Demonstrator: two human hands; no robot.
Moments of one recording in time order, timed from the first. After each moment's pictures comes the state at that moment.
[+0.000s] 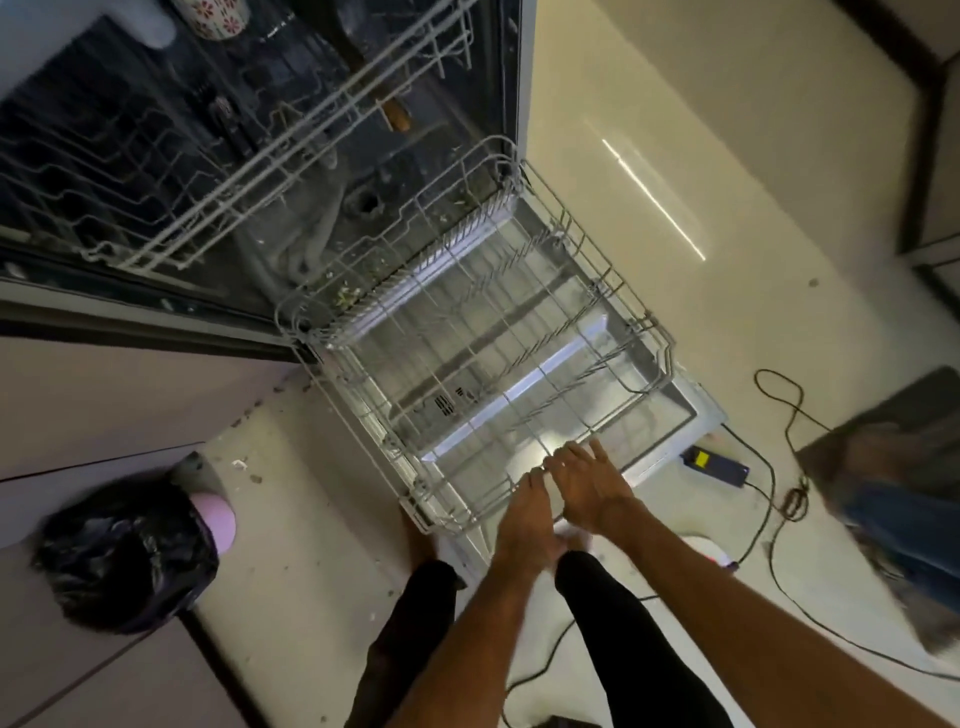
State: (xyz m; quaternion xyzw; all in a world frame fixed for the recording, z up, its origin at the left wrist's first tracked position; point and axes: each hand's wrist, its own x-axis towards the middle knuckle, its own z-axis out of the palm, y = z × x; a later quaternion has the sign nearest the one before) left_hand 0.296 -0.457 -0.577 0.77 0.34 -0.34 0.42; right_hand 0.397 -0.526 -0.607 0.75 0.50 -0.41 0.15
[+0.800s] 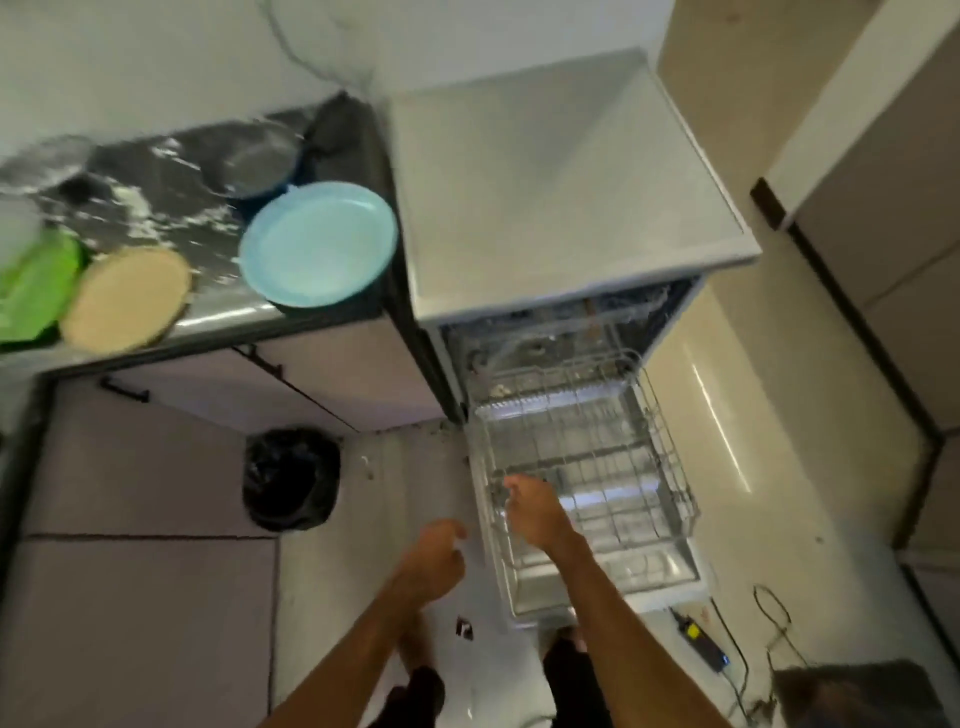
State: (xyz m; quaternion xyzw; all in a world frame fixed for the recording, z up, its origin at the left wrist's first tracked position) left_hand 0.070 -0.350 -0.257 0.72 0.52 -0.14 0.43; right_hand 0.277 -0.387 -0.314 0.77 0.42 -0.47 -0.11
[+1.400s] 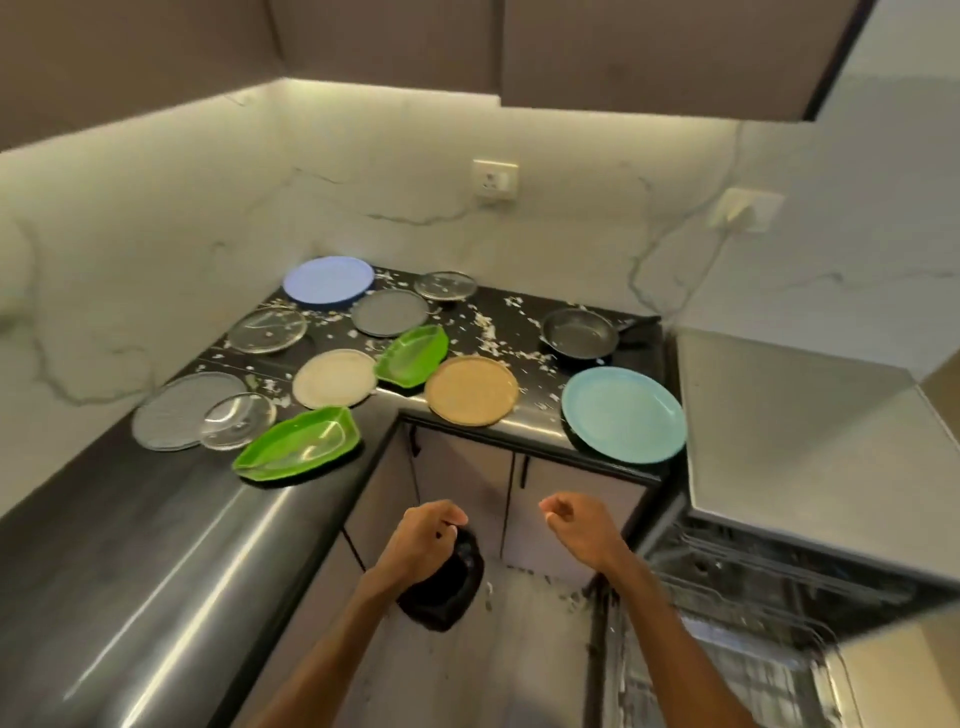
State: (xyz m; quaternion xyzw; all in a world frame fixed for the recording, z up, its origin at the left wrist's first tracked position) left_hand -0.286 -0.195 -0.064 0.68 0.62 0.17 0.34; right_hand -0.017 -0.181 -0.046 0.66 0.64 -0.36 -0.16
